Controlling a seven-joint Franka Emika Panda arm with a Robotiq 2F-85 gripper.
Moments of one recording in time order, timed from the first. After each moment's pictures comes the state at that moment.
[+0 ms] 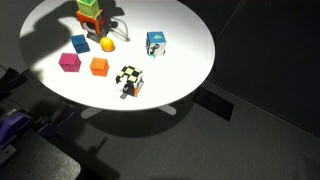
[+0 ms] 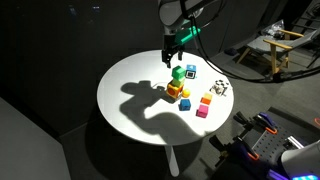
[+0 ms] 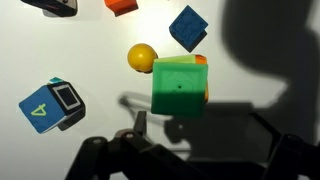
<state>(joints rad) 0.12 0.54 0.00 -1.60 -0.09 1.98 0.06</state>
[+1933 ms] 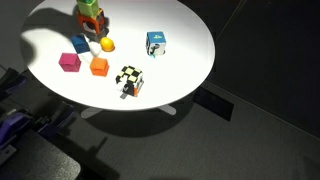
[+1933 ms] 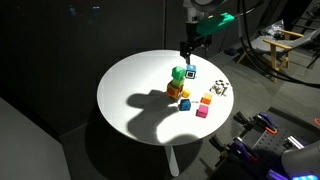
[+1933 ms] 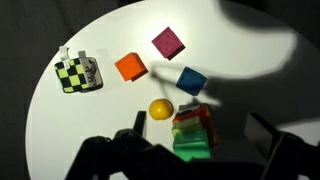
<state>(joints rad) 0.13 0.11 0.00 -2.02 -0.11 1.95 0.33</state>
